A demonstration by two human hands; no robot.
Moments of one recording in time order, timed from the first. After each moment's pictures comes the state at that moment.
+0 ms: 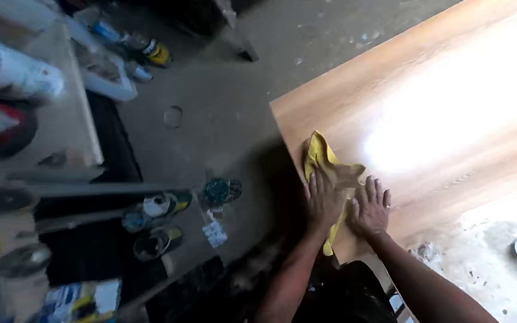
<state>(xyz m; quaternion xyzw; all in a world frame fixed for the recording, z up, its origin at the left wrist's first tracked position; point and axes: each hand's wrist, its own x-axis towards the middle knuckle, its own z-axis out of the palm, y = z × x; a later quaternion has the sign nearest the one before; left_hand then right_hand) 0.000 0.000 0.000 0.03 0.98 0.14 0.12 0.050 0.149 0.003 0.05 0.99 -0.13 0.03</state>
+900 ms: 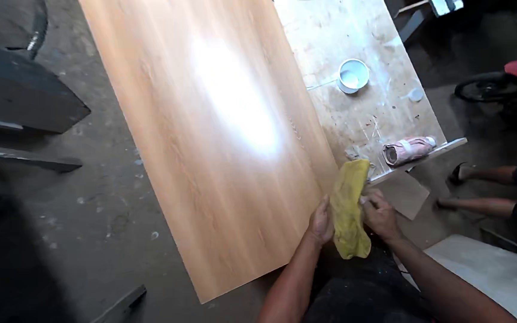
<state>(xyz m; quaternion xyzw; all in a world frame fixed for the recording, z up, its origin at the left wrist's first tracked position) -0.039 0.074 0.082 0.00 0.37 0.36 0.85 0.140 0.066 0.125 0.67 0.52 -0.40 -0.35</state>
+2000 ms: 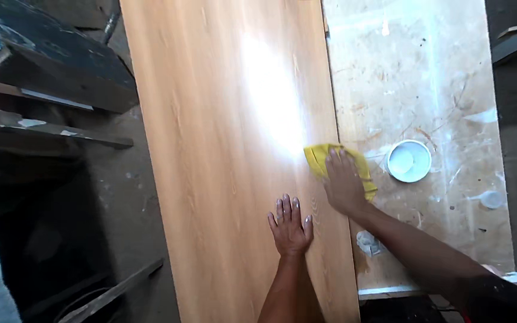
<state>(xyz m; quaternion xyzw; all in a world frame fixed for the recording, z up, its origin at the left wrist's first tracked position) -0.117 0.287 -0.009 0.60 0.80 0.04 0.04 0.033 0.467 0.017 0.49 0.86 -0.16 -0.05</state>
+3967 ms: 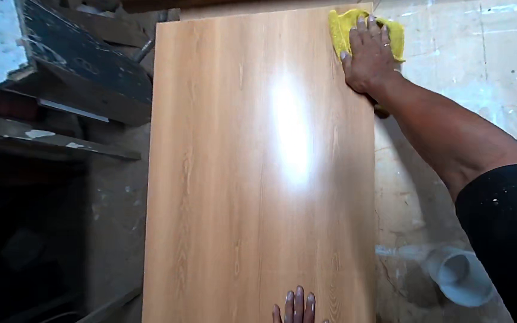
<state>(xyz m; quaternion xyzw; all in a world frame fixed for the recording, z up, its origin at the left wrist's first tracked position) -0.119 0.285 -0.008 0.59 0.81 0.04 0.06 -0.137 0.961 0.027 0.47 0.88 -0.06 -0.03</state>
